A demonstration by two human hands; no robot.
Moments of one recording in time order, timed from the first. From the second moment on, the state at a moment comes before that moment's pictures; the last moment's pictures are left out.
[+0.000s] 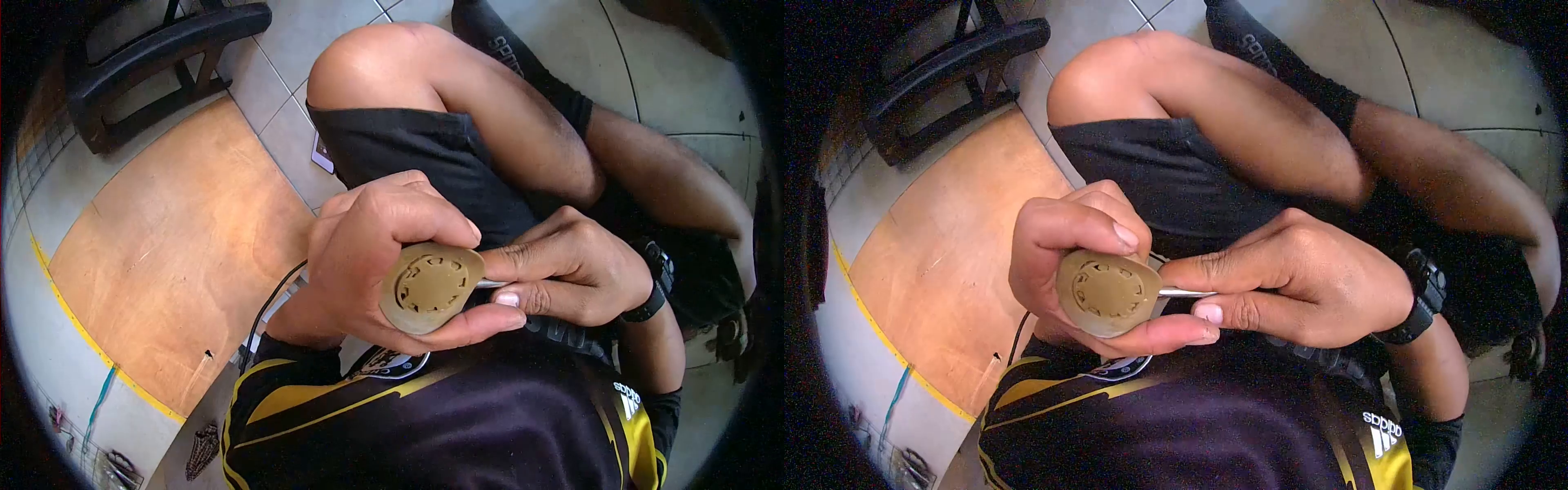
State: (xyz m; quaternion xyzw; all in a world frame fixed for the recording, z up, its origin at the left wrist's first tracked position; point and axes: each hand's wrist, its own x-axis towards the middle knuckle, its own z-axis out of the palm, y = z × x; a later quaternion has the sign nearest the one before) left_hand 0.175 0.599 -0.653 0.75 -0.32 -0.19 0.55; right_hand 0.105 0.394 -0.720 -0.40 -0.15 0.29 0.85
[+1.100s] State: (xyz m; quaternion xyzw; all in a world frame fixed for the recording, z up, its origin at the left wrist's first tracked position) left_hand 0.156 0.586 -0.646 0.79 -0.29 -0.19 0.50; right_hand 0.064 0.386 -0.689 -0.44 -0.06 0.31 0.84
